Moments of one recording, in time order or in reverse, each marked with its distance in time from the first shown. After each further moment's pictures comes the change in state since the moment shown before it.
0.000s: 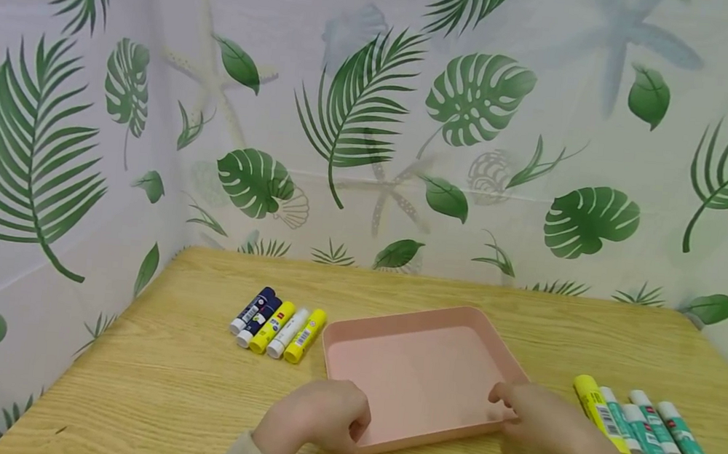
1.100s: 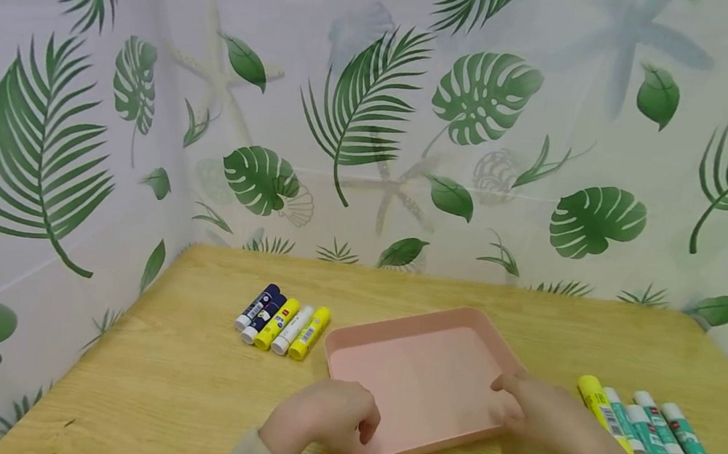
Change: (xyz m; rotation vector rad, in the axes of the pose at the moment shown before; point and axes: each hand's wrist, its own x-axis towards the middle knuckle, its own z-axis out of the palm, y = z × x) left_hand -0.002 0.001 -0.001 -0.046 -0.042 0.032; right_hand -0.003 -0.007 -0.006 -0.080 0.057 -0.032
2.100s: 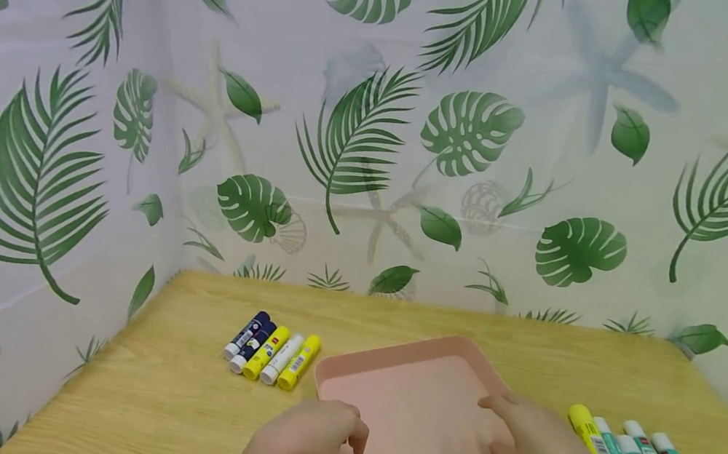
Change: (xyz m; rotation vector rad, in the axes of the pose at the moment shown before) left_hand 0.000 -0.006 -0.004 -0.145 0.034 -0.079; right_hand 0.000 -0.008 -0.002 -0.003 0.084 0.077
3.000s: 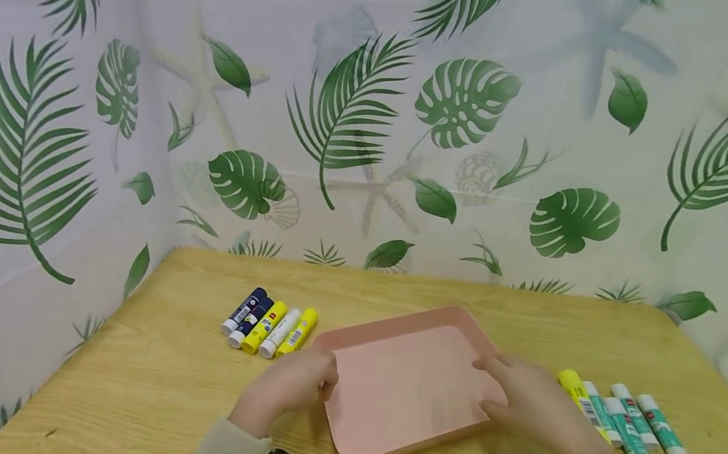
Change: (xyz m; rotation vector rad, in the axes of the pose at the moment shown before) left_hand 0.010 -0.039 -0.001 0.199 0.221 0.076; right_hand -0.005 -0.002 -0.008 -0.095 0.131 -0.138
